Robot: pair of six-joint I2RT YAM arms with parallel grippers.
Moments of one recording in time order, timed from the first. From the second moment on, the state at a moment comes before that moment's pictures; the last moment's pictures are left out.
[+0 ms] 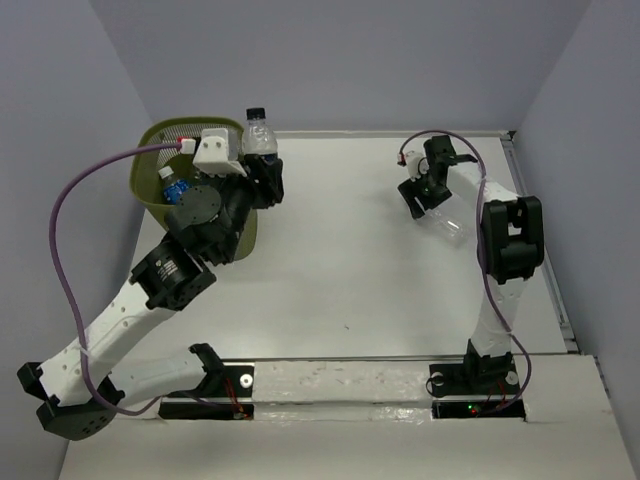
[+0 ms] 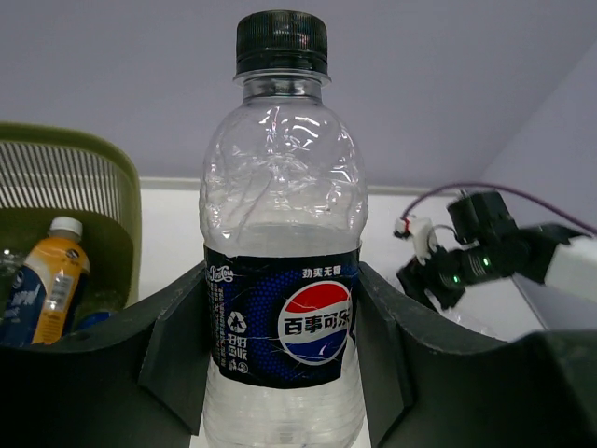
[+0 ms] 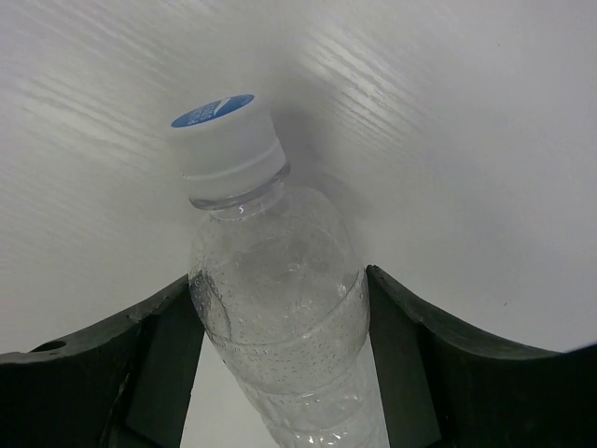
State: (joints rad) left arm -0.89 0.94 1.26 -0.26 -0.63 -0.25; right arm 0.14 2.07 1.64 -0.73 -0.09 -0.46
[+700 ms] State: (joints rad) left arm -0.14 1.18 1.34 -0.24 -0.50 -0.43; right arm 0.57 1.38 1.23 -0.05 -0.35 0.07
